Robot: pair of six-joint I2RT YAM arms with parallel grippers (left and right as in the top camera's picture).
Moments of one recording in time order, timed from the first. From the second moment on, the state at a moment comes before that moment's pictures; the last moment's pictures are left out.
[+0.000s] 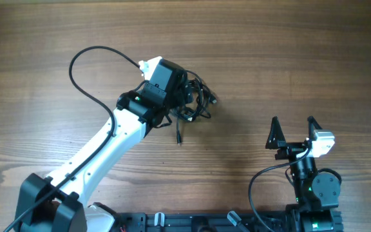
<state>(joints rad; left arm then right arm) -0.54 1.52 1.11 -0.59 -0.19 -0.76 0.07 0.02 0.01 0.01 0.01 0.17</state>
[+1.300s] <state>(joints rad) -0.44 1.56 1.11 -0.72 0.09 -0.69 0.07 0.02 0.01 0.01 -0.23 0.22</state>
